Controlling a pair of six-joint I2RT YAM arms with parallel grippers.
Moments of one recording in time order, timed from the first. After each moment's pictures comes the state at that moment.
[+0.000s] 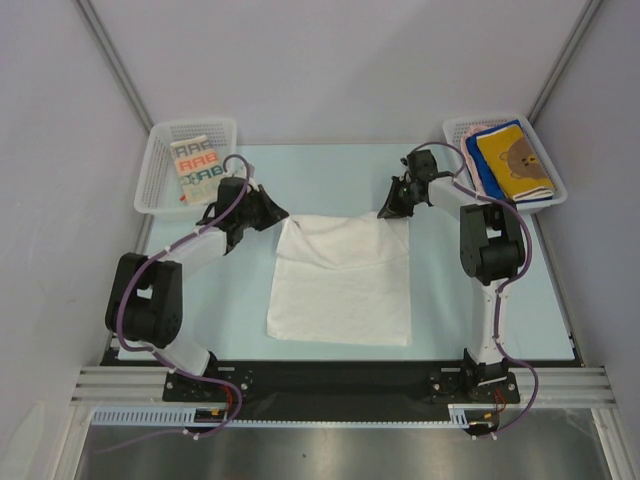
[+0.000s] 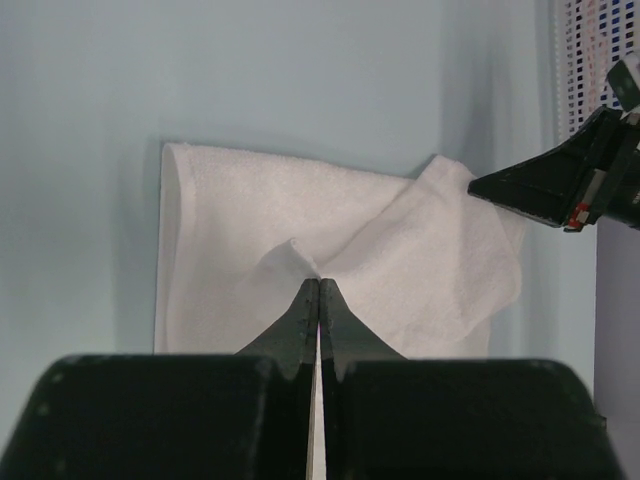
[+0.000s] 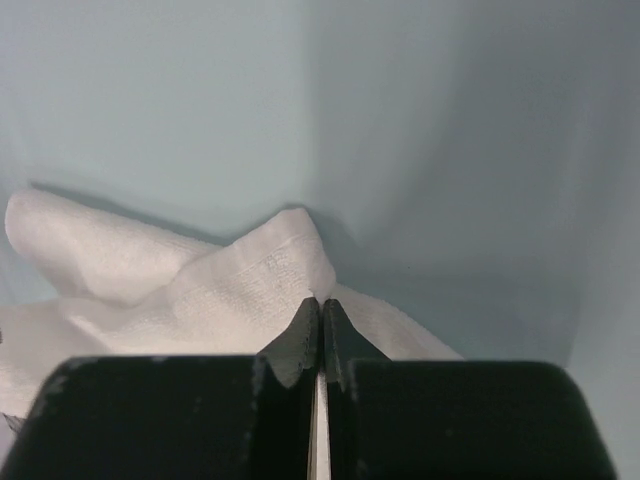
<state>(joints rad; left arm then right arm) -0.24 1.60 0.93 0.10 0.27 -0.67 0.22 2.15 1.59 -0.42 -0.38 0.47</state>
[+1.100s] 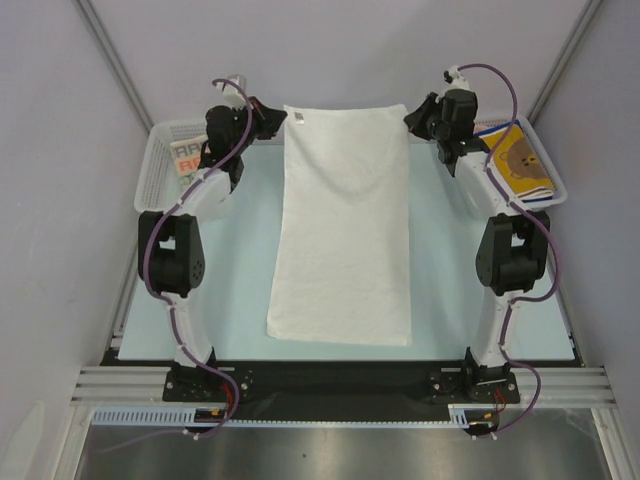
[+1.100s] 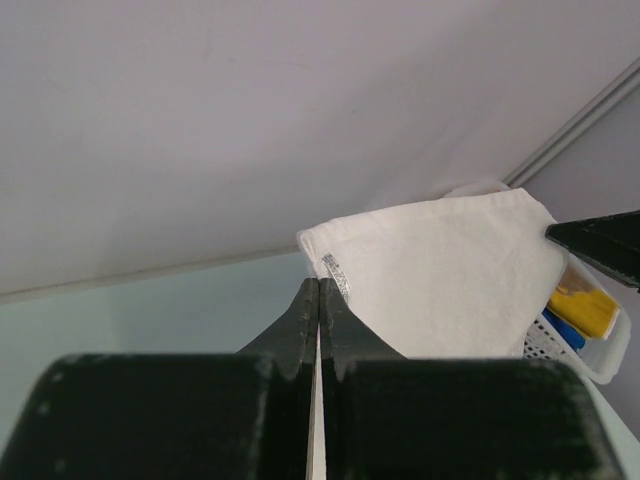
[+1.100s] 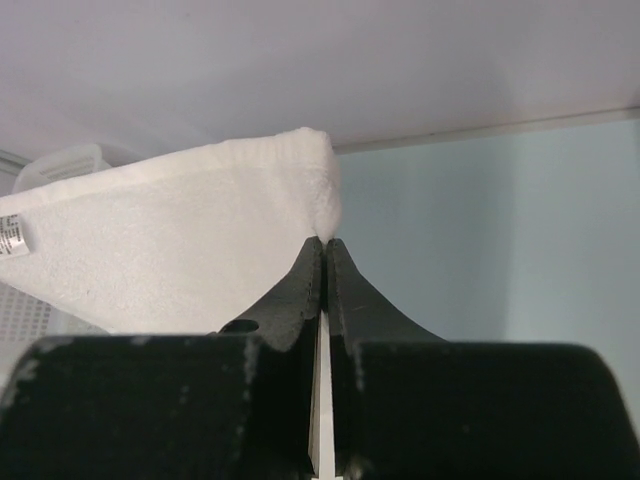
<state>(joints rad) -0.16 1.97 1.59 0.43 0.38 -0.50 0.14 1.99 1.80 -0.05 -0.16 0.48</state>
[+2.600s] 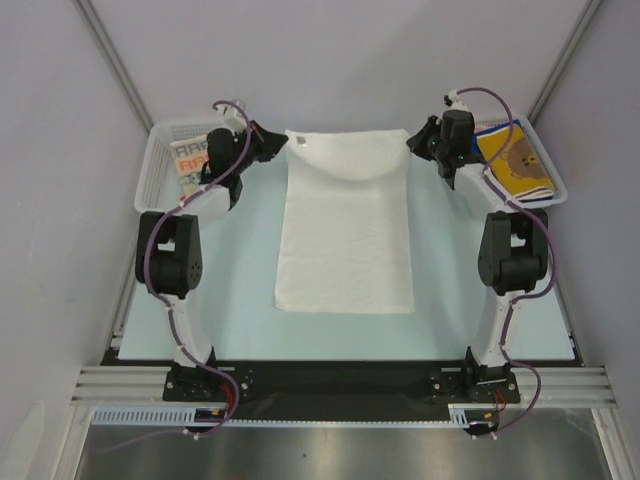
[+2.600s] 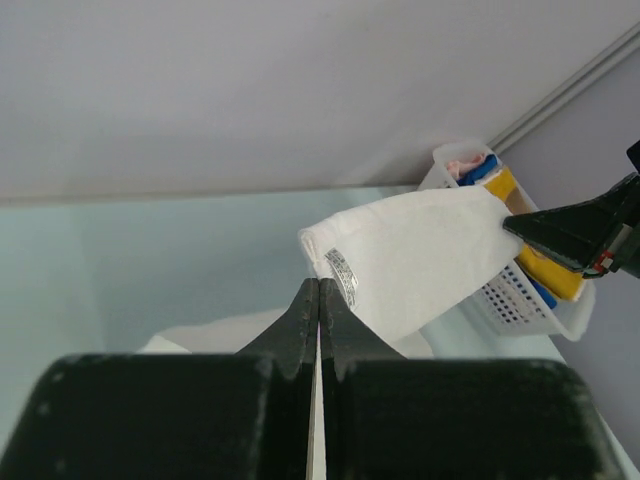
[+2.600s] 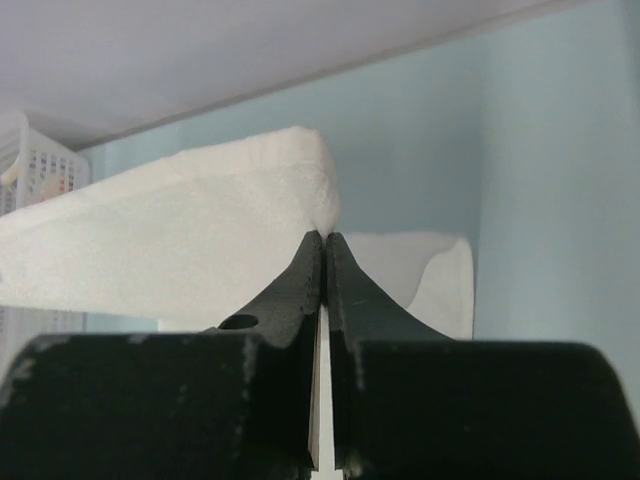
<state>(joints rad) -0.13 2.01 1.45 0.56 0.46 -0.59 0.12 2.04 1.70 0.00 -0.15 0.51</state>
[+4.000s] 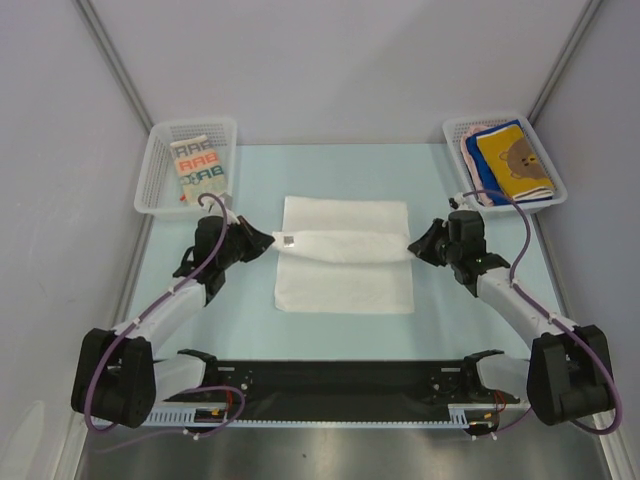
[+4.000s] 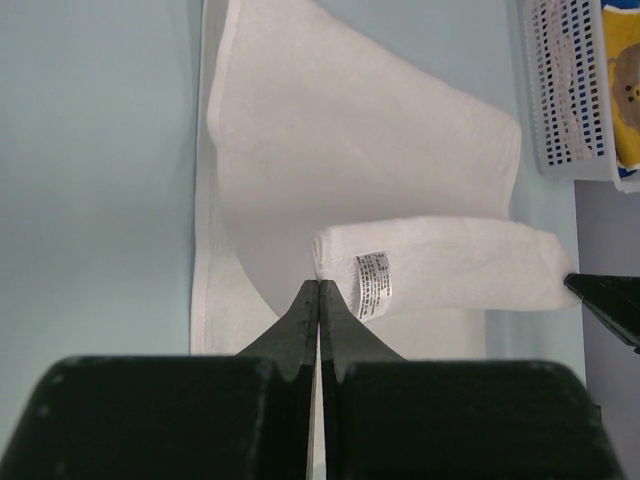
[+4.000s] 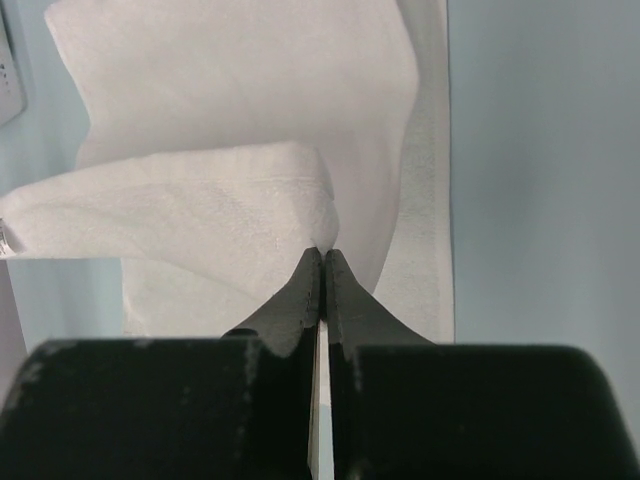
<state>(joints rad) -0.23 1.16 0.56 0.15 0.21 -0.71 0.22 1.19 0.66 -0.10 -0.16 0.64</state>
